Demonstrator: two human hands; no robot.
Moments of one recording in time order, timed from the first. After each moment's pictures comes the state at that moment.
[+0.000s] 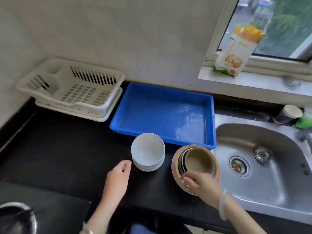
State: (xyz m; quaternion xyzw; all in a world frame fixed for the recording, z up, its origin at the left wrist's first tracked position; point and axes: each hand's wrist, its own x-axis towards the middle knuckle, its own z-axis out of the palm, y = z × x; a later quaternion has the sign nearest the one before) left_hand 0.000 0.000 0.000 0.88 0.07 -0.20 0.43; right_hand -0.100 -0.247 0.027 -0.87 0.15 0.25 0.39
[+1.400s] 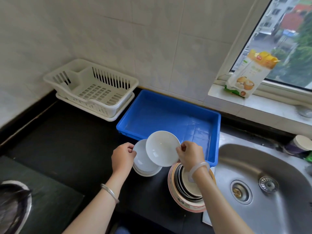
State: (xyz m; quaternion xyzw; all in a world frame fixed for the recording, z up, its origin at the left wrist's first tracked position) left_hand 0.040 -0.050 0.016 0.91 0.12 -0.06 0.38; right_hand 0.003 -0.247 0.057 -0.92 0.24 0.05 0.31
